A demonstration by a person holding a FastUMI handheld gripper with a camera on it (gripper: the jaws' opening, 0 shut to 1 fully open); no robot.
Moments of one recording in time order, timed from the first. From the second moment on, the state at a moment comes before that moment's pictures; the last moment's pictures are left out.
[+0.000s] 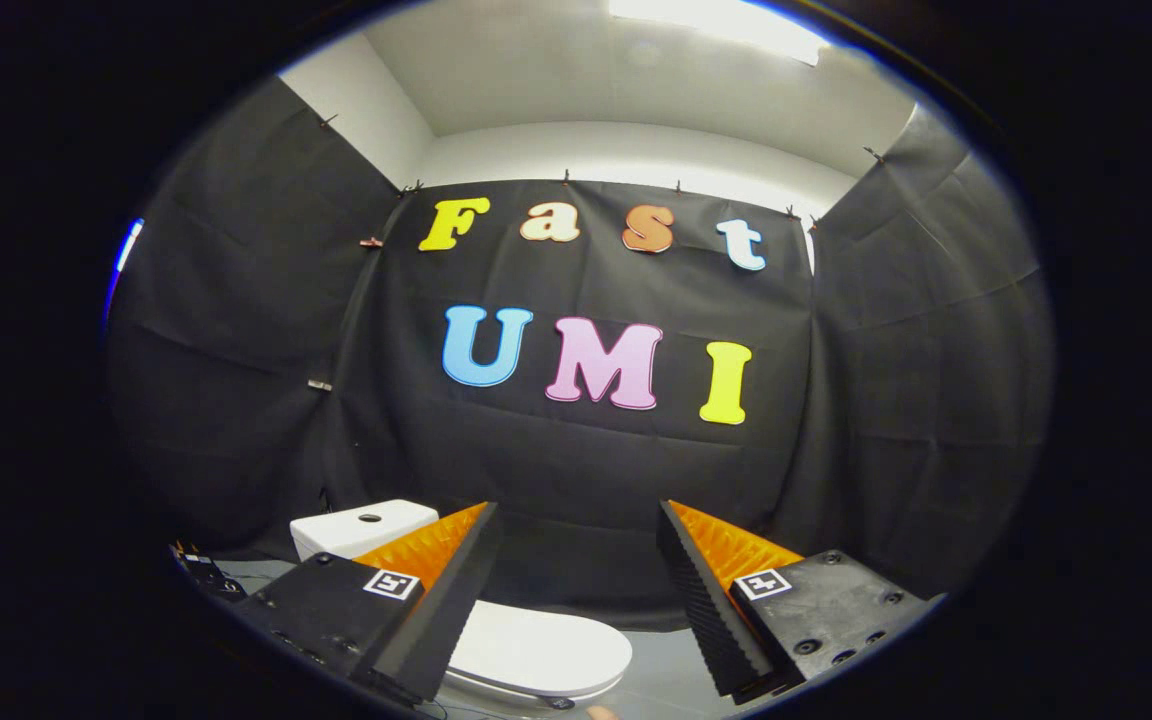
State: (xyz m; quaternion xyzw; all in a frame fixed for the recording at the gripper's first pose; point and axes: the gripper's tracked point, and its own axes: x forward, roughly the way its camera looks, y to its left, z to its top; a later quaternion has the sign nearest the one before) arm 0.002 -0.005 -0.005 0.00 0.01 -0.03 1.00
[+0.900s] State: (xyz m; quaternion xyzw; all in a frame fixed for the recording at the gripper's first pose) arm 0.042 -0.086 -0.149 0.18 0.10 -0.10 0.97
